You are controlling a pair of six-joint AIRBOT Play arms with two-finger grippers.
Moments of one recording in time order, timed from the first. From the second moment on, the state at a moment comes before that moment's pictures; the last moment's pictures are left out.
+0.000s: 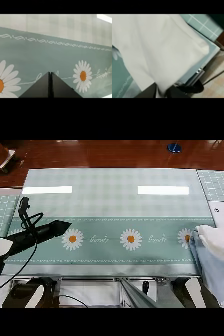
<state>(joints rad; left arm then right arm) -0.01 -0.56 0.40 0.73 -0.81 -1.37 -0.95 -0.81 1.24 -1.67 1.85 1.64</state>
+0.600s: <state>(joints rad) -0.01 -0.63 0.67 0.73 -0.81 -1.32 -0.78 -0.97 1.45 -1.35 1.60 1.64</state>
